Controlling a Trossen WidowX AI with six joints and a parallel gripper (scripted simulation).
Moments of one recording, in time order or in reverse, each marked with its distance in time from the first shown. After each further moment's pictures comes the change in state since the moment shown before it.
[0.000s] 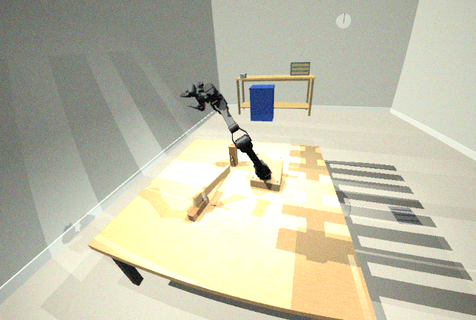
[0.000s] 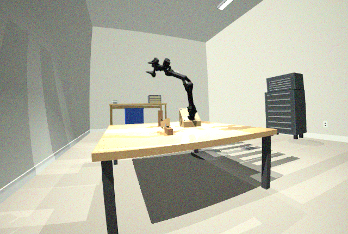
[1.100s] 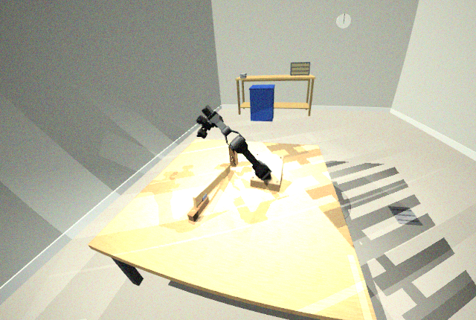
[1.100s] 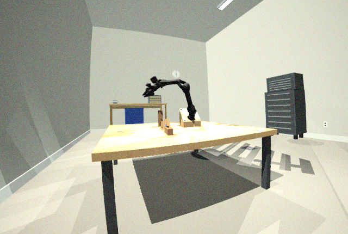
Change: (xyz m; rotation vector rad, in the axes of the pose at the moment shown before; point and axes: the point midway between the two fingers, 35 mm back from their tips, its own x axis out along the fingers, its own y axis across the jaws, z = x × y) arm 0.020 -0.262 -0.065 -1.023 0.427 -0.480
